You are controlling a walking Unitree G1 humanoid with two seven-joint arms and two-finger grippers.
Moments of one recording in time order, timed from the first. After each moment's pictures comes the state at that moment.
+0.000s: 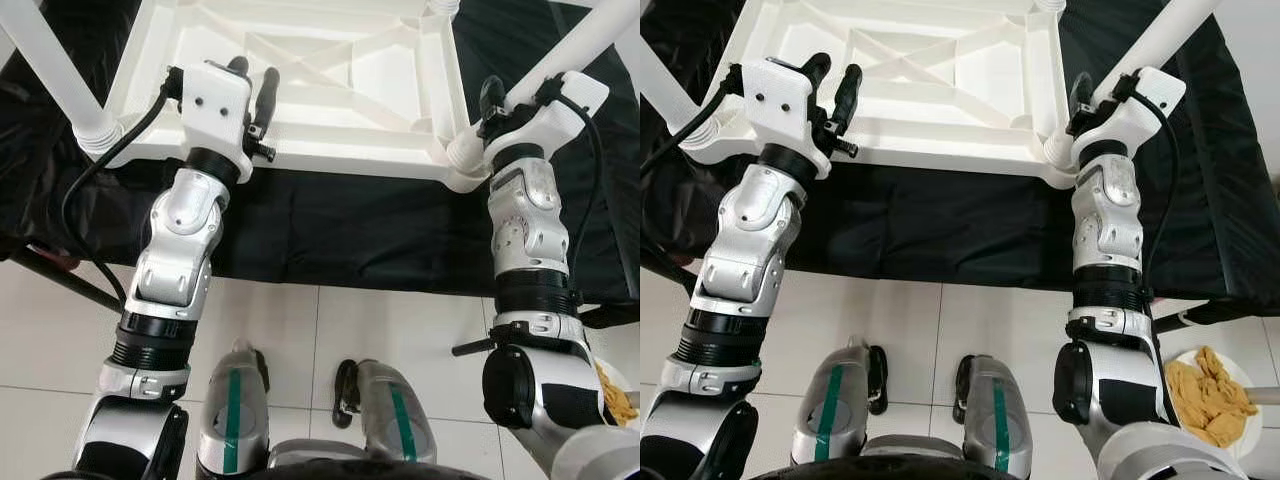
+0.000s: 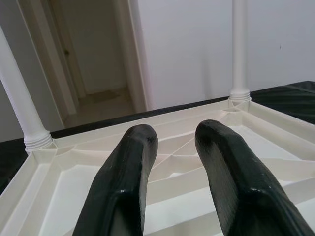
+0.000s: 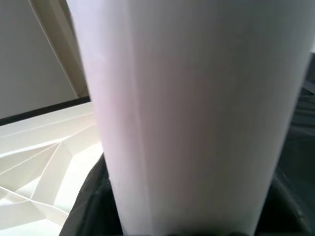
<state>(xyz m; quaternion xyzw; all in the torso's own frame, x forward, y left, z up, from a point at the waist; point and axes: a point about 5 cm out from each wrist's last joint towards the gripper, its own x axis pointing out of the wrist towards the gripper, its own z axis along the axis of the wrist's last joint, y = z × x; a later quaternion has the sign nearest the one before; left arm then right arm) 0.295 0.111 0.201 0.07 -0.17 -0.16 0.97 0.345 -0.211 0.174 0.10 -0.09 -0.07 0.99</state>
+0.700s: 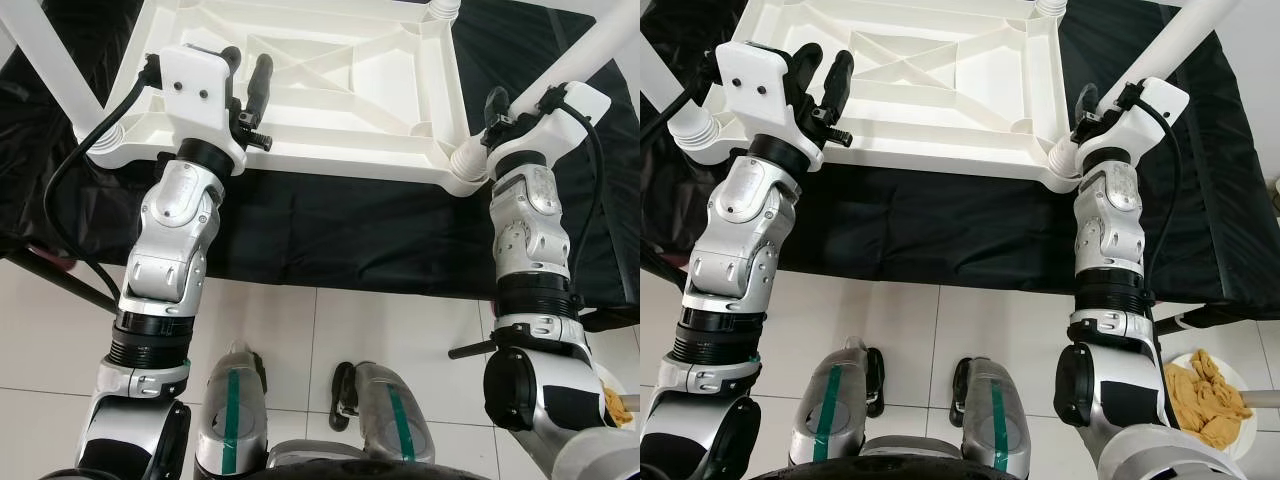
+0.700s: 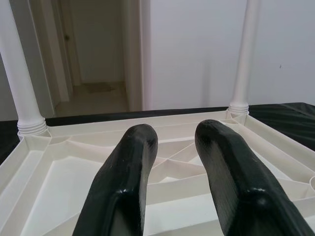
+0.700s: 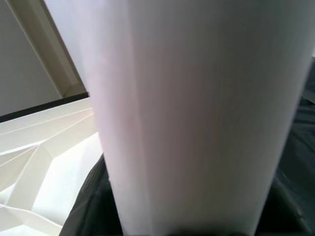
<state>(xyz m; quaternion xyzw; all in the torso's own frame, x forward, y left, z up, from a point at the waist) 0.297 0.117 0.208 0.01 -0.15 -0.16 0.98 0.339 -0.220 0.166 0.11 -0.08 -0.10 0.99</state>
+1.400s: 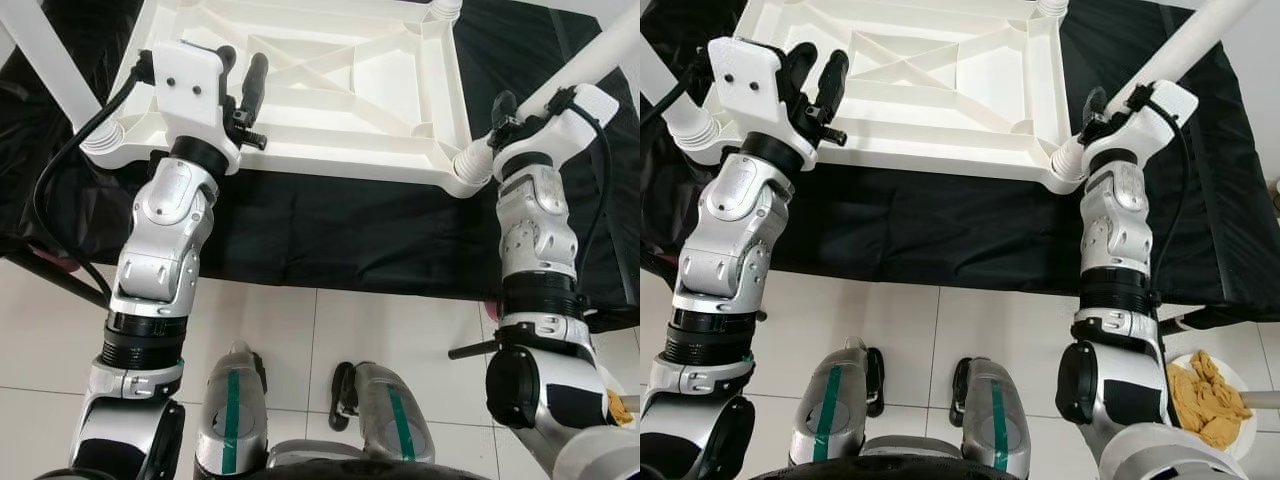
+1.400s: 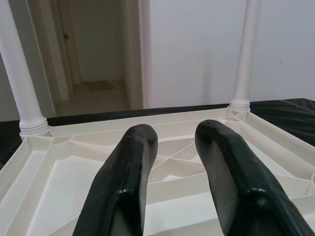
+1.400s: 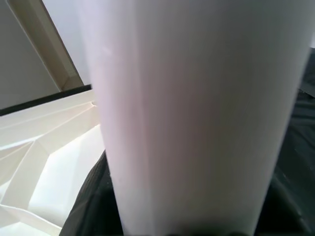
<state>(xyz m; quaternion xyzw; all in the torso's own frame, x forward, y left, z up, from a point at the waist) 0.295 0.120 0.211 0.02 -0.15 -0.16 0.98 0.343 -0.223 0.167 0.11 -0.06 -0.11 0.99</state>
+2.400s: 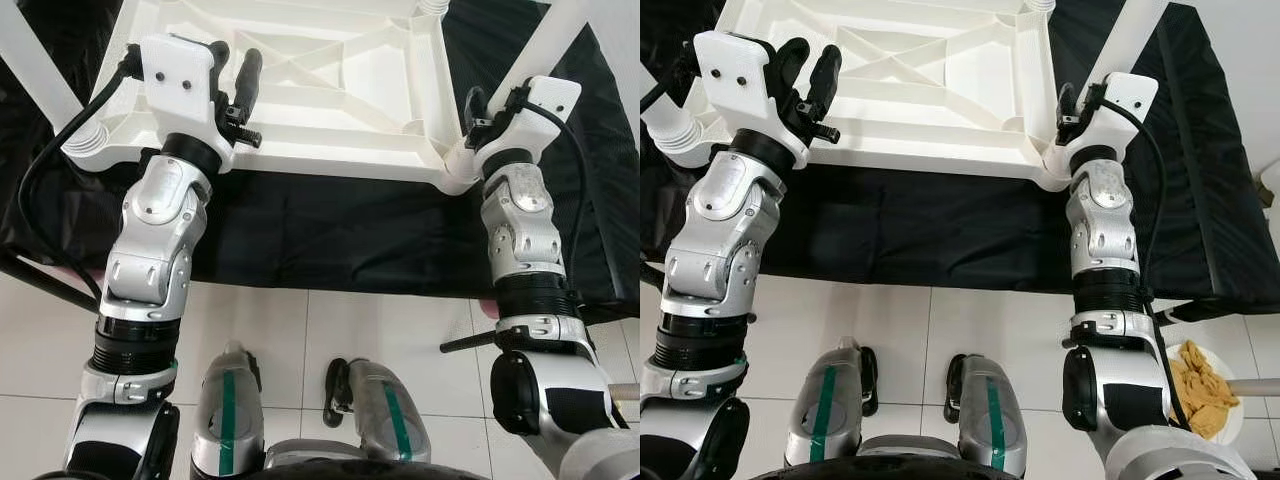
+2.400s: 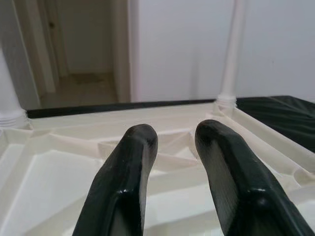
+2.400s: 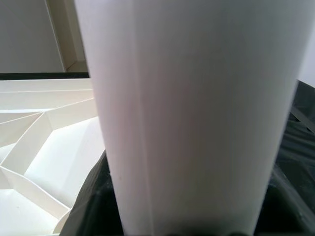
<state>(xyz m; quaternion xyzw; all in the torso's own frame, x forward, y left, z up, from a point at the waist) 0.284 0.114 0.212 0.02 -0.13 -0.19 0.97 0.343 -0.197 0.167 0.00 -0.08 -0.03 1.00</state>
